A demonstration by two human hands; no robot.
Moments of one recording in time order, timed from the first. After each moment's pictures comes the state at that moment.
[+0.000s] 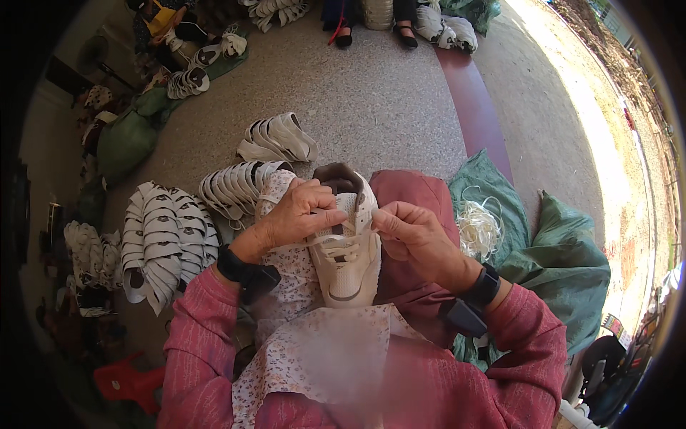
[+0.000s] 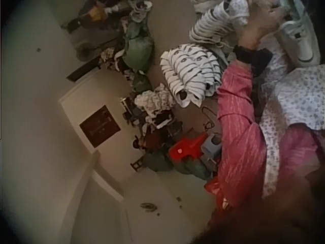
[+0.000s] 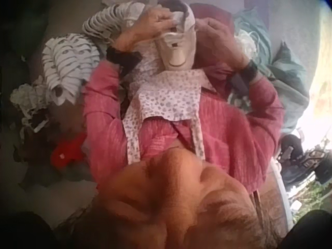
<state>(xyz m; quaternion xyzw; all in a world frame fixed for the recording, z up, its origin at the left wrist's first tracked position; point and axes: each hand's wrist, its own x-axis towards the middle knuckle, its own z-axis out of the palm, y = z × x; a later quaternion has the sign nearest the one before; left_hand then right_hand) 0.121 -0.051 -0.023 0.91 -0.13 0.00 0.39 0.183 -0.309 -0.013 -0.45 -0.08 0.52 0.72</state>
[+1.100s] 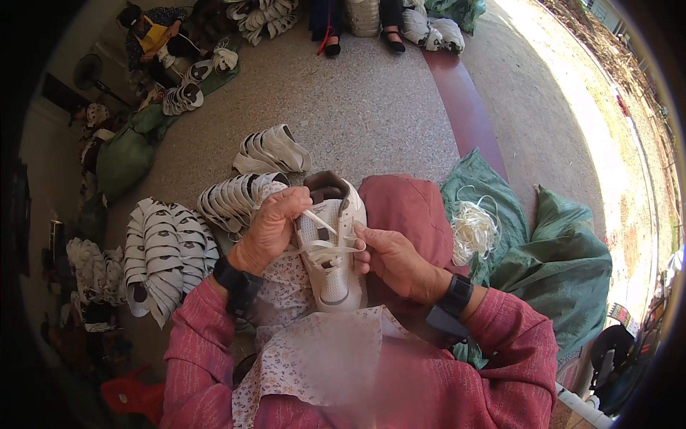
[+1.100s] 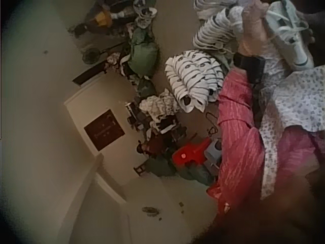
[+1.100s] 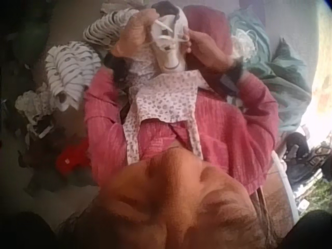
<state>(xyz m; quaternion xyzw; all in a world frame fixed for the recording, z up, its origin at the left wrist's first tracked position) 0.114 -0.059 -0.017 0.48 0.11 -0.07 0.87 0.162 -0.303 -0.043 -0.33 0.02 0.57 0.75</state>
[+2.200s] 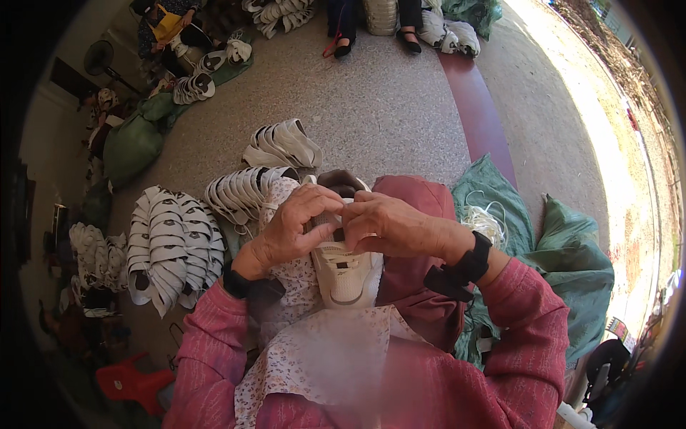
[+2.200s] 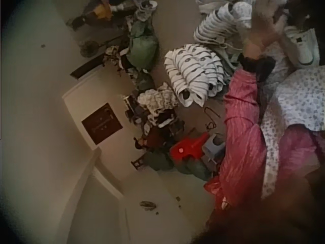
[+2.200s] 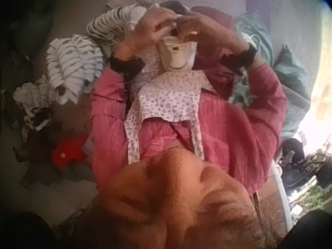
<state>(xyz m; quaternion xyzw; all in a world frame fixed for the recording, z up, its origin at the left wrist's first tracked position) 0.105 -0.054 -0.007 0.90 -0.19 0.10 0.38 0.228 -0.269 -0.009 -0.58 -0.69 0.20 0.38</state>
